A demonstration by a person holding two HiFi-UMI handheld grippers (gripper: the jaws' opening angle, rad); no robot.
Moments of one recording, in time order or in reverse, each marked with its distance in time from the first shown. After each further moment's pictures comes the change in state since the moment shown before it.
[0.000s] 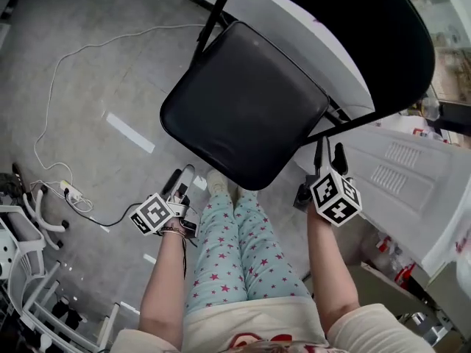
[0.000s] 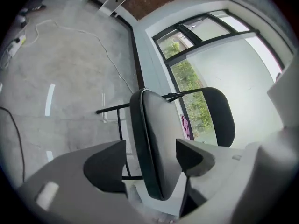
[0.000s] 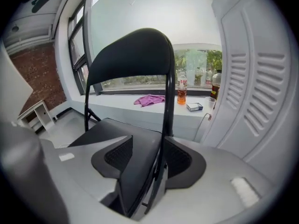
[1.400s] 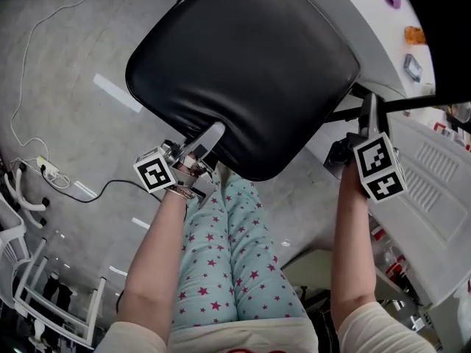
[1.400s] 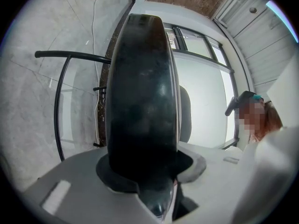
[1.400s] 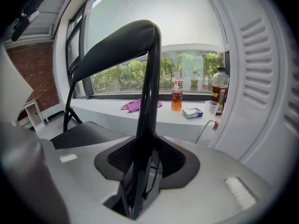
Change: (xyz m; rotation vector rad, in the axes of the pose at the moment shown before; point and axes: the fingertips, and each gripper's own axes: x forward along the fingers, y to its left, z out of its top) left arm 0.117 -0.077 -0.052 -0.100 0.110 -0.685; right arm 0.082 -0.052 0.037 -0.013 -0.114 -0.056
